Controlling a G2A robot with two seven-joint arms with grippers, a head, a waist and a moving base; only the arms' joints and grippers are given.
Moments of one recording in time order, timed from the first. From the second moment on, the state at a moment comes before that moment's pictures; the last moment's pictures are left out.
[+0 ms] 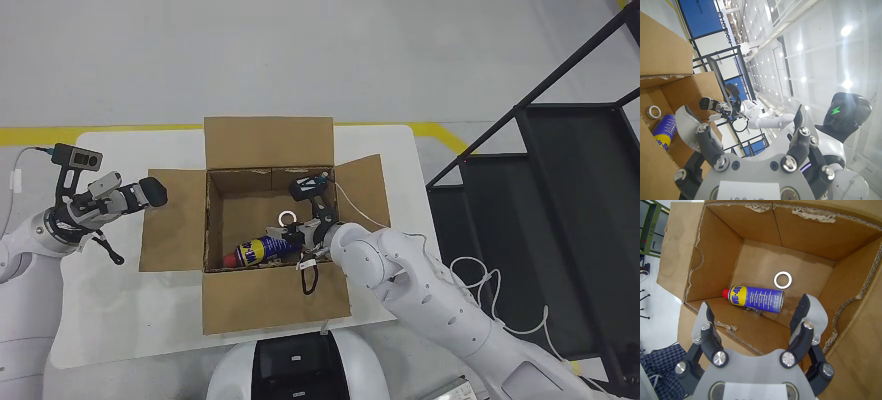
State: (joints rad) left arm 1.15 -1.00 -1.60 -1.32 -0.77 -0.34 -1.38; right arm -1.11 -1.20 0.84 -1.83 -0.74 0.39 0.78
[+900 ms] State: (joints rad) left arm 1.15 -1.00 -1.60 -1.32 -0.77 -0.34 -1.38; right arm -0.98 -1.21 0.79 -1.75 -0.73 0.08 0.91
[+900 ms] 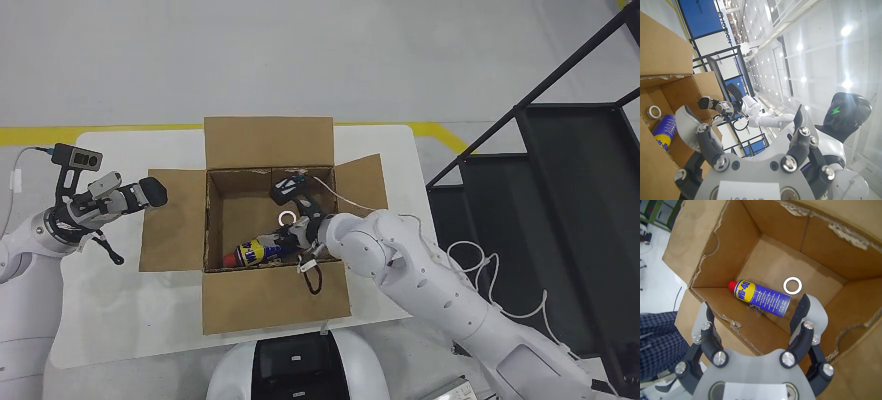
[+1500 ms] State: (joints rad) left arm 1.15 -1.00 -1.60 -1.32 -0.77 -0.34 -1.38; right arm -0.72 -1.29 0.60 -1.43 -0.84 -0.31 0.99
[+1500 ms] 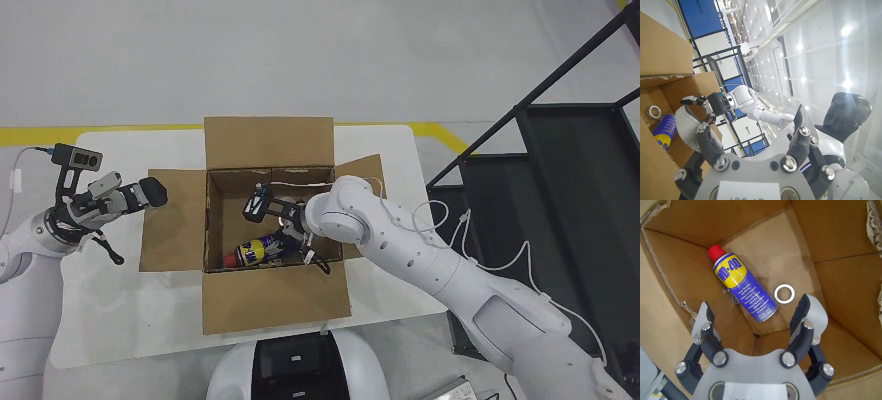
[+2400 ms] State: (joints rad) left arm 1.15 -1.00 -1.60 -1.32 -0.77 -0.34 -1.38; right arm -0.52 -1.39 0.42 -1.21 -0.88 -0.63 1.04
